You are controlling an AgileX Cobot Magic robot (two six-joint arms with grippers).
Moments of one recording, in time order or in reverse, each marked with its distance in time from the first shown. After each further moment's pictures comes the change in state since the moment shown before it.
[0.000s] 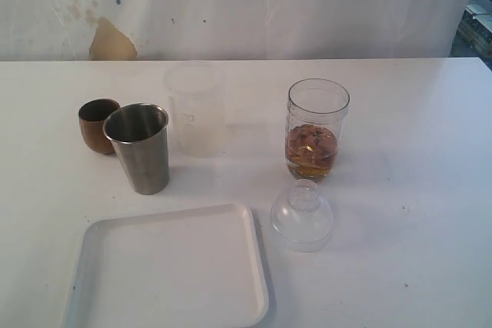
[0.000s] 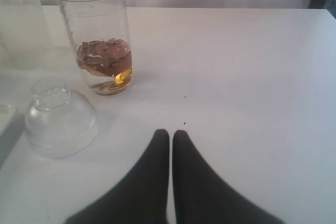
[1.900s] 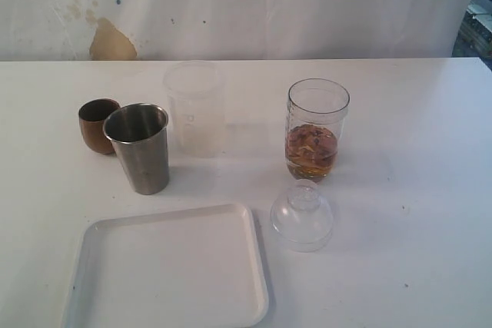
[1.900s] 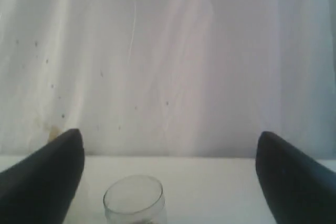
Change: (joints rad) left arm 0.000 0.000 0.000 0.000 0.000 0.000; right arm 0.000 0.474 -0.309 -0.322 -0.584 0.417
